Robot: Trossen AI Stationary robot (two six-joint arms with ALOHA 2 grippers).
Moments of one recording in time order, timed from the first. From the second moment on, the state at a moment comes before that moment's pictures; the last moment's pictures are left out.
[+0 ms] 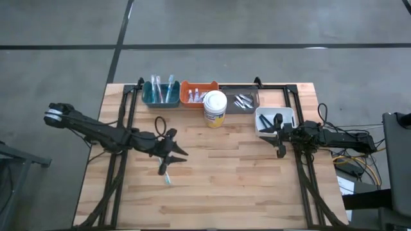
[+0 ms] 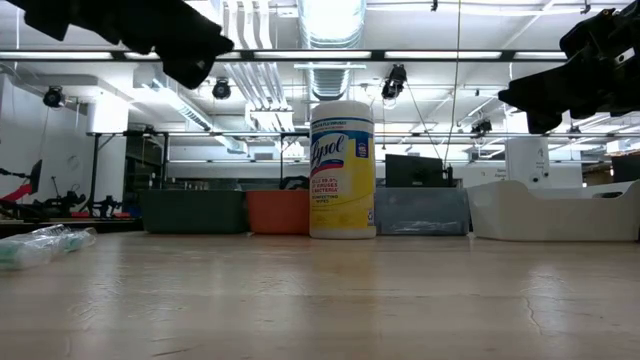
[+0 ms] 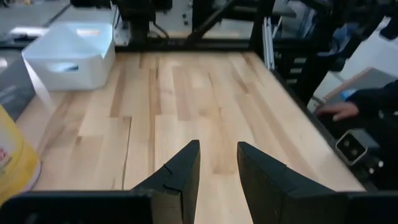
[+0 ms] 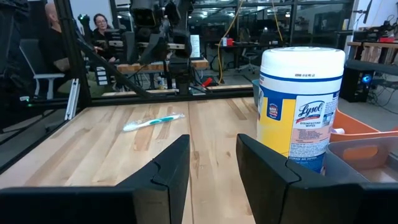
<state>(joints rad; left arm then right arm) -0.25 1.04 0.55 0.20 -0.05 -0.12 -0.05 0.02 0.01 0.01 0.00 0.08</state>
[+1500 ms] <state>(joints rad) -0.40 1.07 0.51 -0.40 -0.01 -0.18 -0.05 0.02 0.01 0.01 0.00 0.08</state>
